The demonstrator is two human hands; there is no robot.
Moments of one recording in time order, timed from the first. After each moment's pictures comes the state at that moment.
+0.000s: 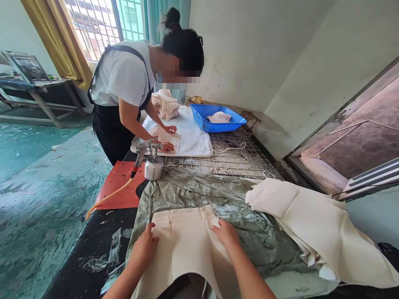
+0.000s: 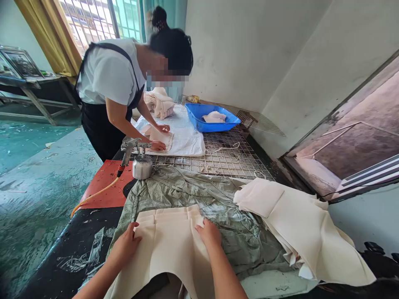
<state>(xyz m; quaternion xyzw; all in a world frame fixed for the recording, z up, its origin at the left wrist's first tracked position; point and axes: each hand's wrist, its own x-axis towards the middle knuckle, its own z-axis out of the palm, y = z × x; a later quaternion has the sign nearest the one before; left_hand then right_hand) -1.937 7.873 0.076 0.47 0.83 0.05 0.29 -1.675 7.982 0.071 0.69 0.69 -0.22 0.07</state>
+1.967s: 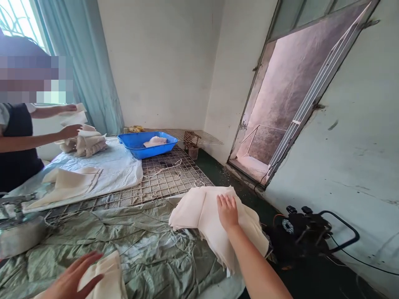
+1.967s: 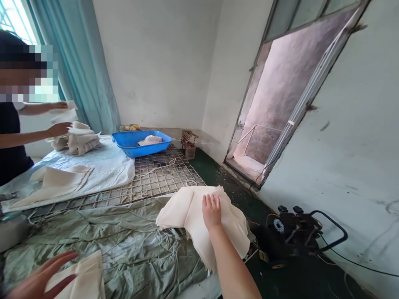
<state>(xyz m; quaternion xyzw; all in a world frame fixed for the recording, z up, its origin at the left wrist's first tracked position) -1.804 7.994 0.124 0.74 0.64 0.18 0.05 -1.337 8.103 0.159 0.69 0.70 0.13 -0.12</state>
